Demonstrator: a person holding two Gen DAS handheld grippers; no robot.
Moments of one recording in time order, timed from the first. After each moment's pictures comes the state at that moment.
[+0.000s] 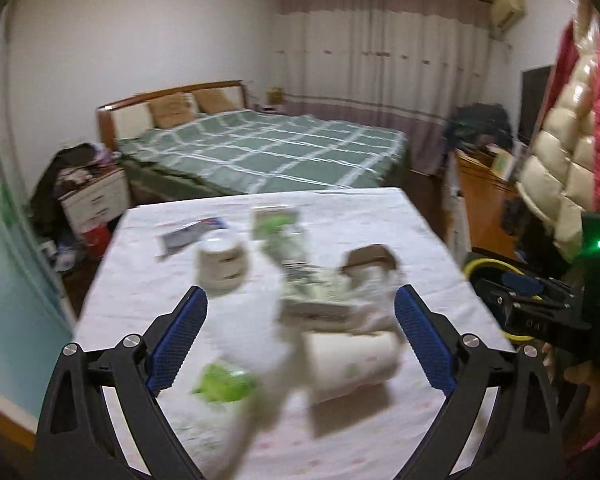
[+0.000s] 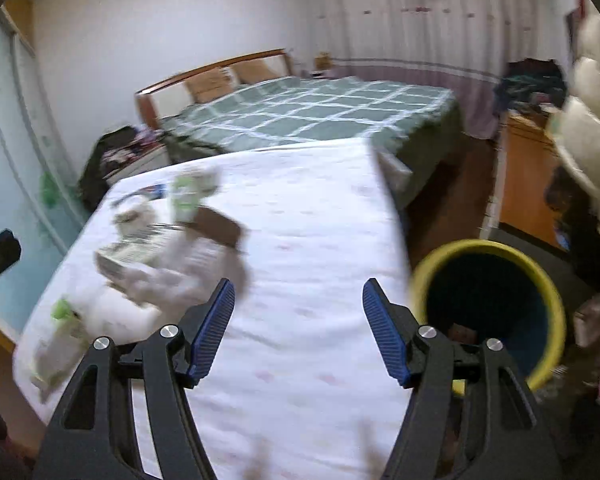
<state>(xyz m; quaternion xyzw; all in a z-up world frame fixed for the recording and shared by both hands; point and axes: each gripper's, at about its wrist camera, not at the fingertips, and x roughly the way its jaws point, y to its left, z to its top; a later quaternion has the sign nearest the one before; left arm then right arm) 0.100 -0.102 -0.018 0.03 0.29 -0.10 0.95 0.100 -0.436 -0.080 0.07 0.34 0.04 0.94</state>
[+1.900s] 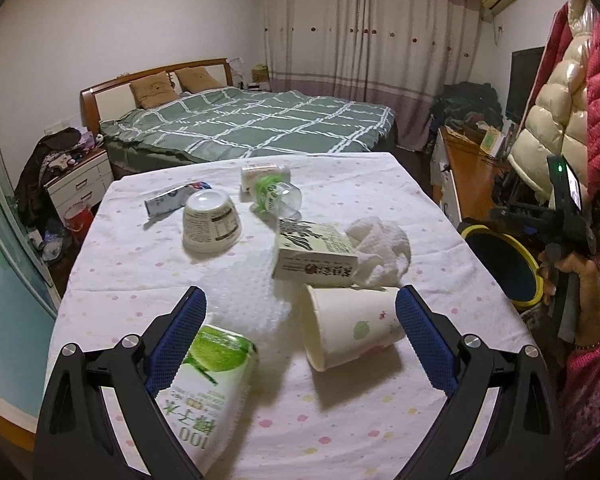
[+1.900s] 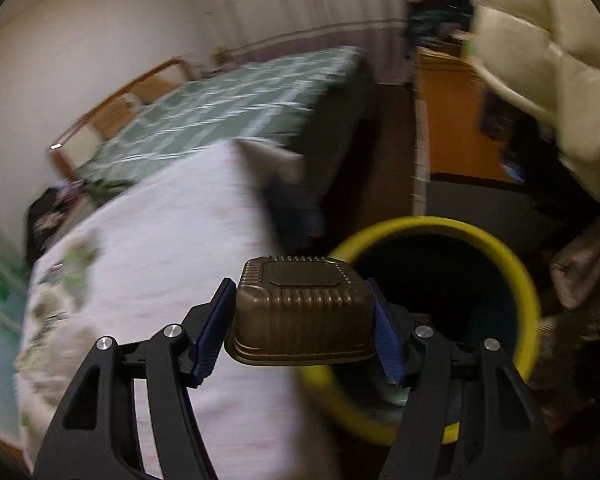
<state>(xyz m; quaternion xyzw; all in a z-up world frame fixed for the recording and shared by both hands) 0.101 -0.113 -0.066 0.04 0.33 -0.14 0.93 0.150 -0.575 -0.114 0.19 0.37 -0.15 0.90</state>
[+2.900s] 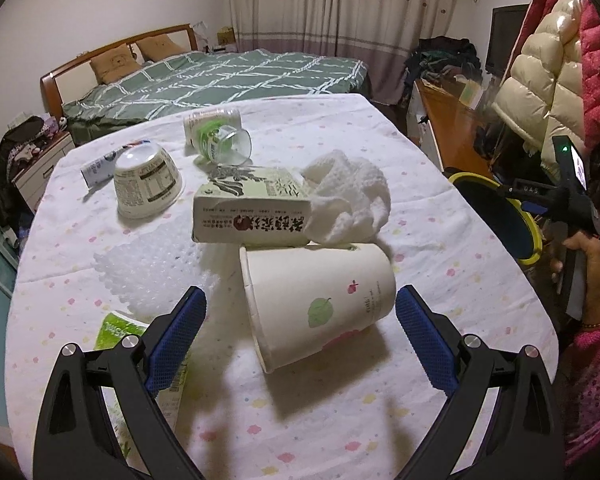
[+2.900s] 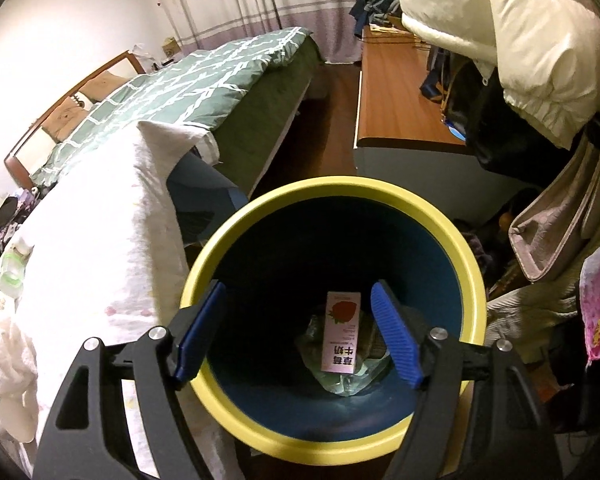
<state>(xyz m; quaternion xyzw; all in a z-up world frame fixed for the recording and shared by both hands) 0.132 -0.155 -0.123 0.06 0.40 -0.20 0.89 0.132 -0.627 -0.161 0.20 0.40 -0.20 0.87</state>
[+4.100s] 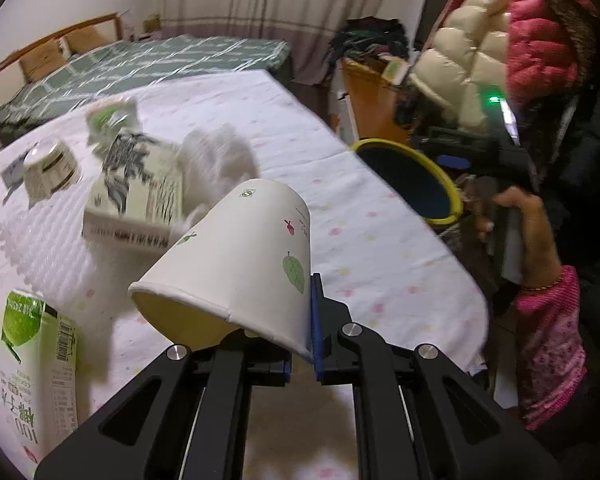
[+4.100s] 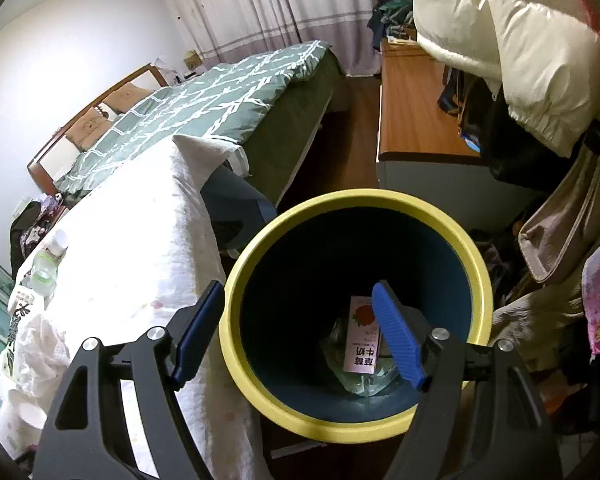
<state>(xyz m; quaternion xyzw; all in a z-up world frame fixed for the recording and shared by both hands) 0.092 -0.197 -0.124 0.06 0.42 -0.34 0.84 0.111 -0.616 -0.140 0.21 0.37 -0.16 0.89</state>
